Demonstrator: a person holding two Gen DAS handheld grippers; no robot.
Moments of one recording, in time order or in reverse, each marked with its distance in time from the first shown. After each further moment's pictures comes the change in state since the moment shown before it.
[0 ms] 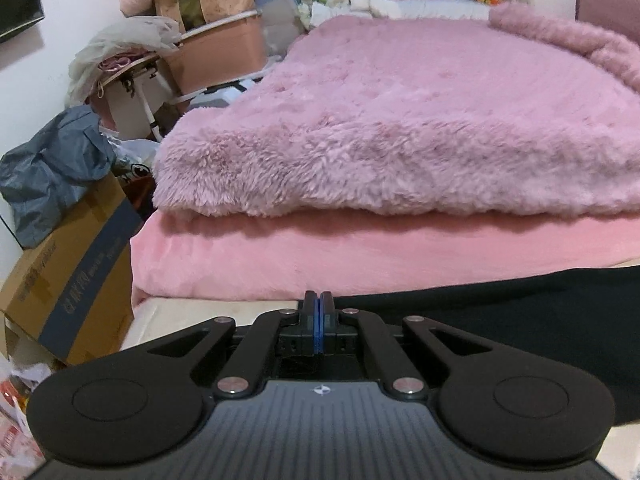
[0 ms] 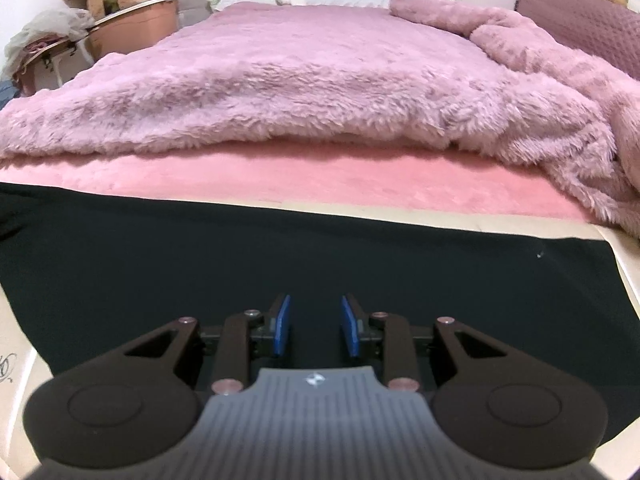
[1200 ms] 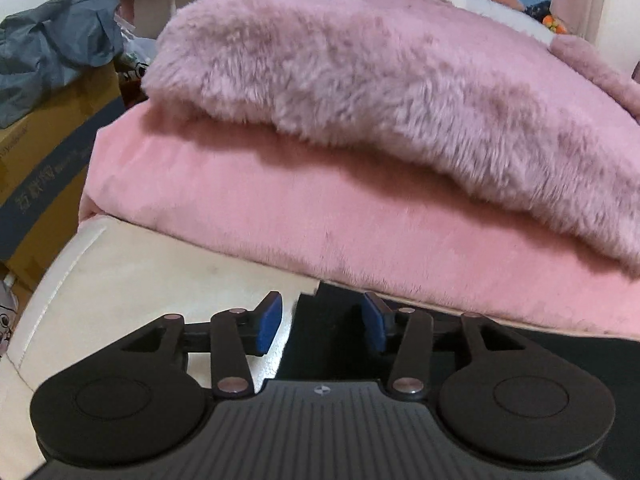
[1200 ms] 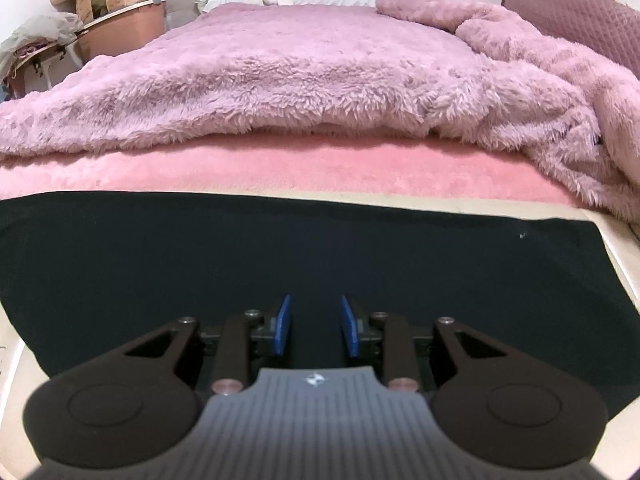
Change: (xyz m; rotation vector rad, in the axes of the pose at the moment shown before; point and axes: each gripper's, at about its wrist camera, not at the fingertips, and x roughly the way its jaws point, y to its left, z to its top) left arm 0.103 0.047 -0.027 -0.301 0.122 -0.092; right arm -0.001 -0.010 -0.013 0.015 -0.002 -0.029
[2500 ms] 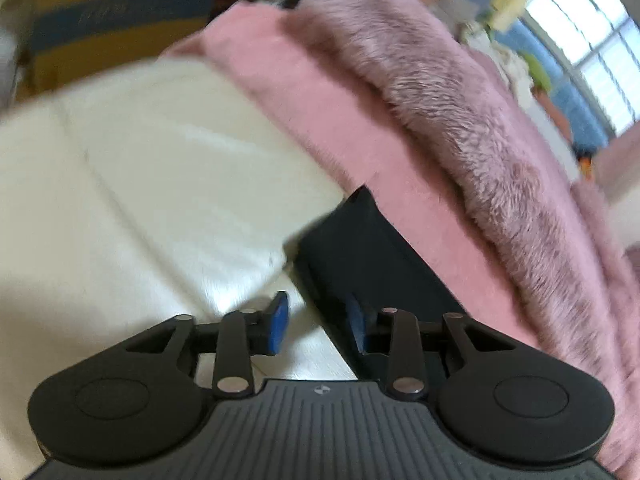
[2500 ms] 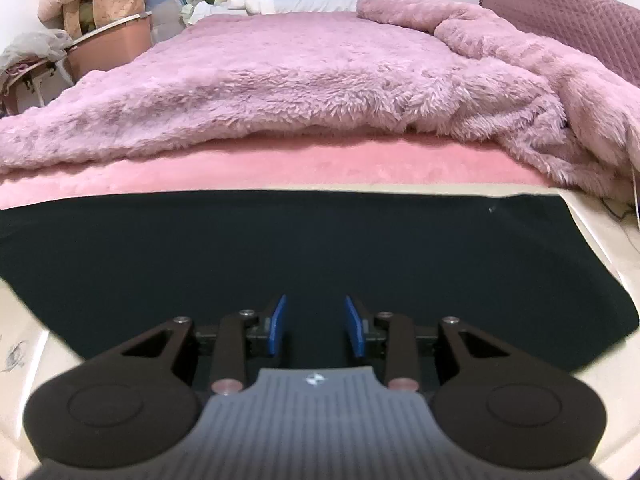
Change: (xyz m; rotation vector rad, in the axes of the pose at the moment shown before) left arm -0.065 0.056 -0.087 -0.625 0.015 -0.203; right arm -0.048 0.004 -0.024 0.060 -0.017 -0.023
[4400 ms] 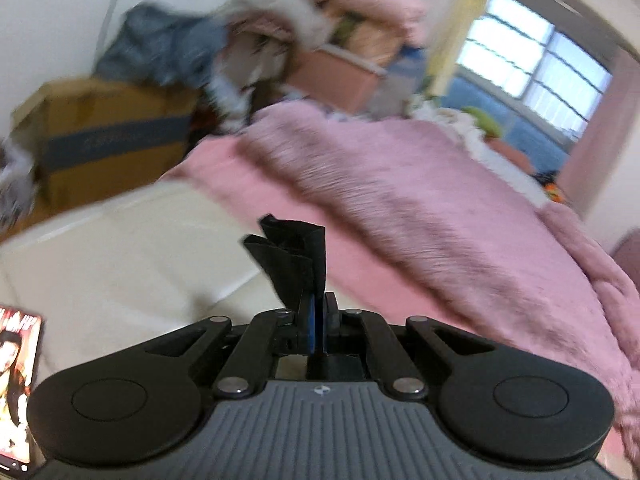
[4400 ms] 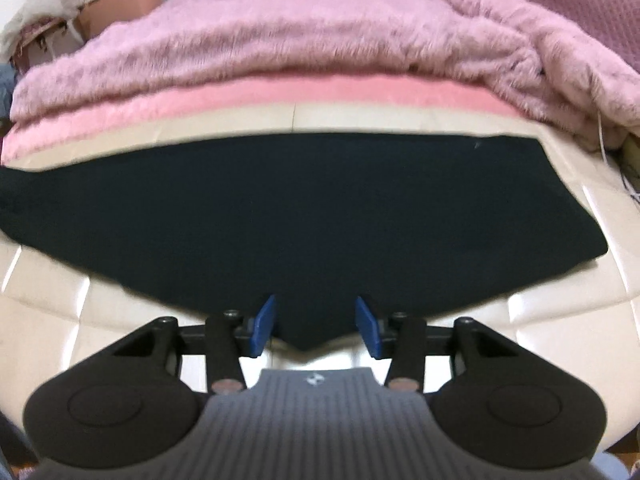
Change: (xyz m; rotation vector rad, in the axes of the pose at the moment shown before) left arm -0.145 -0.088 -0.098 0.284 -0.350 0.011; right arm -0.106 0.031 -0.067 -0.006 0.142 0.002
